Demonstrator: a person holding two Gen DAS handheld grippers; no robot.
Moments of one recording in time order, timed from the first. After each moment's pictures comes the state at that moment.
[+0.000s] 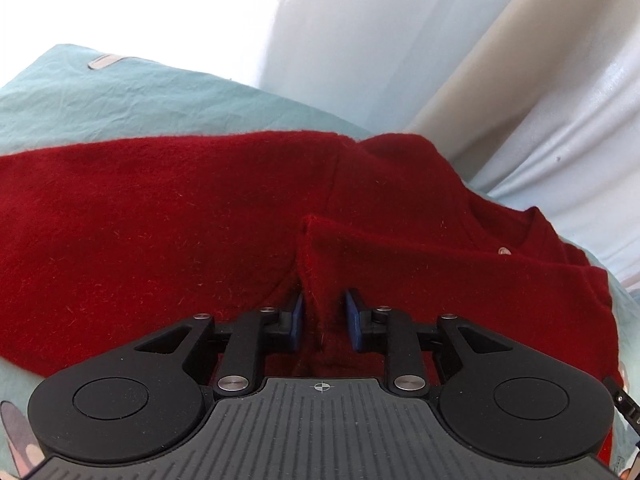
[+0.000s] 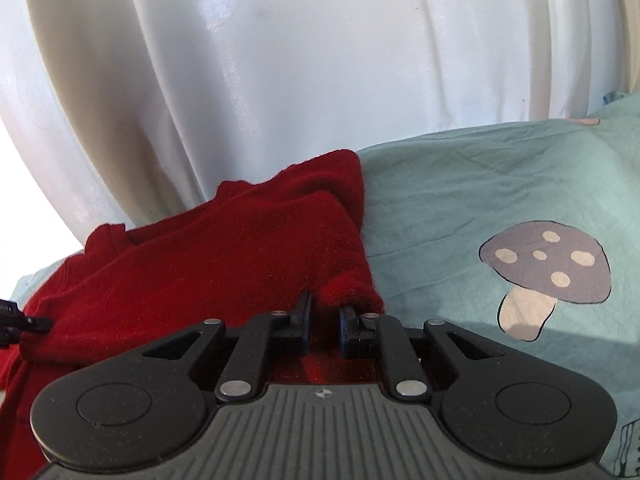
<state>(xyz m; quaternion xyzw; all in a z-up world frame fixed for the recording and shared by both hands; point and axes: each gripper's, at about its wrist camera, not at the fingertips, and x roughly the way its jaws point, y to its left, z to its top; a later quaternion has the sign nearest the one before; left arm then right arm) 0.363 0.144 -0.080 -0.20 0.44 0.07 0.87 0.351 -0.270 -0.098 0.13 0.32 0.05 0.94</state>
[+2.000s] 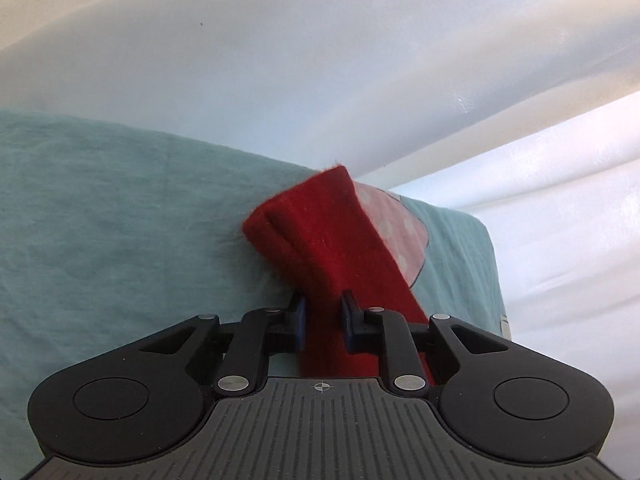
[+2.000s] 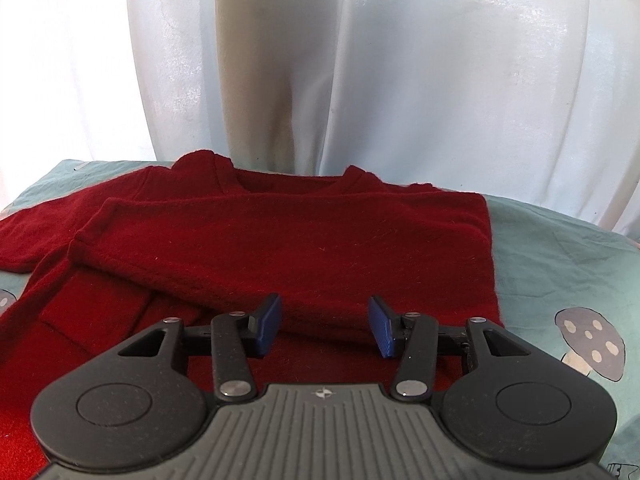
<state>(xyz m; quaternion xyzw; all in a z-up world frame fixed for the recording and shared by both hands) 0.162 0.457 -0.097 -0.53 0.20 0.41 0.72 0.318 -0.161 -0.061 -0.04 0.31 0.13 0.94</state>
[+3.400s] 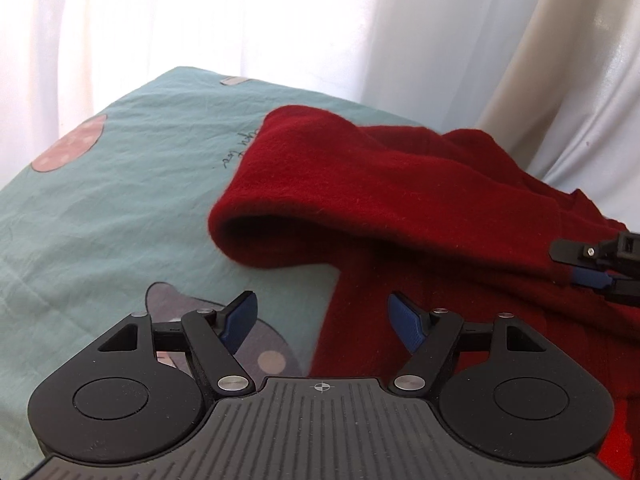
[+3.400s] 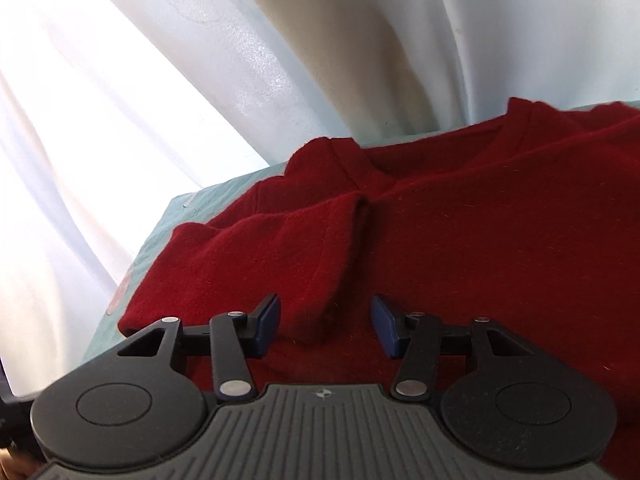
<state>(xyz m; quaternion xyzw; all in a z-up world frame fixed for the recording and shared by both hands) 0.264 0.153 -0.071 -0.14 0.40 0.18 0.89 0.415 -0.109 -0.084 0.17 0.42 0.32 0.83</state>
